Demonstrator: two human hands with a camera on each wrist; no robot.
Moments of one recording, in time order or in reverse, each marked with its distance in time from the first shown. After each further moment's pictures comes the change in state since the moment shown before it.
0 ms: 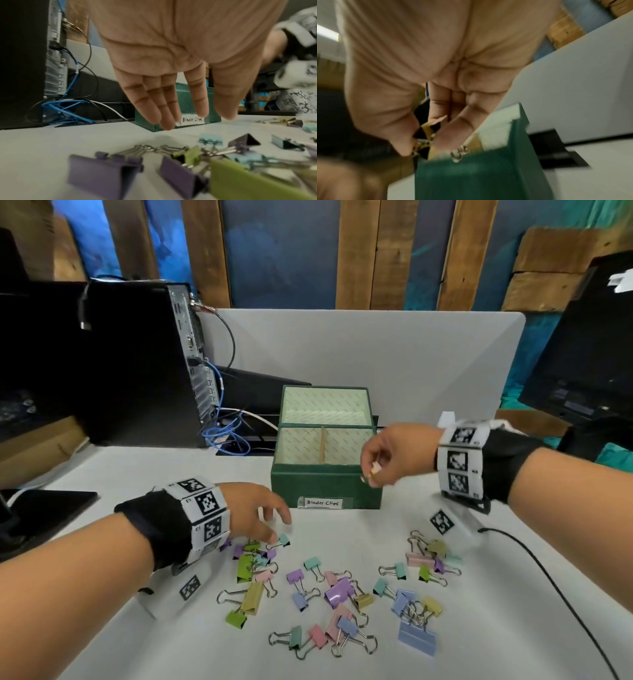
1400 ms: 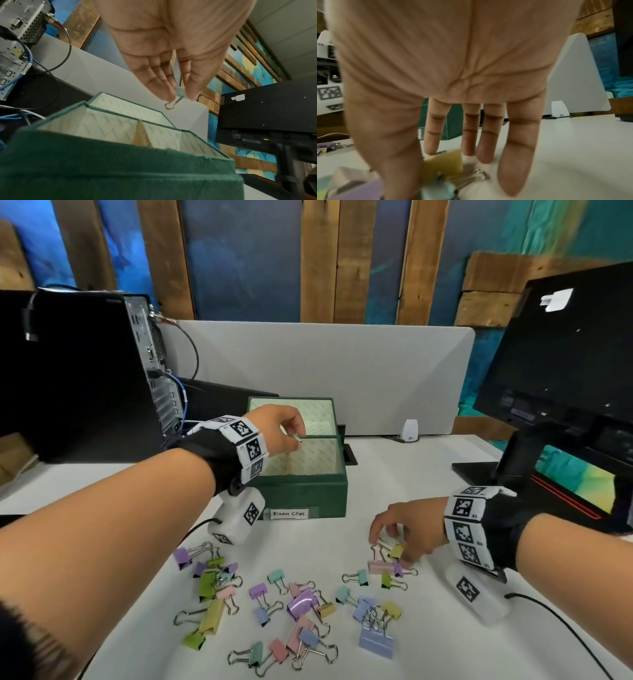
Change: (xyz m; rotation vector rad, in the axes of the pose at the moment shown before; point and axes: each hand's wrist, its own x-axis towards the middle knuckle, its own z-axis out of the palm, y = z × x) left_hand 0.069 0.055 -0.071 -0.280 0.608 0.150; right_hand -0.045 0.067 0.055 -0.019 -0.348 0.242
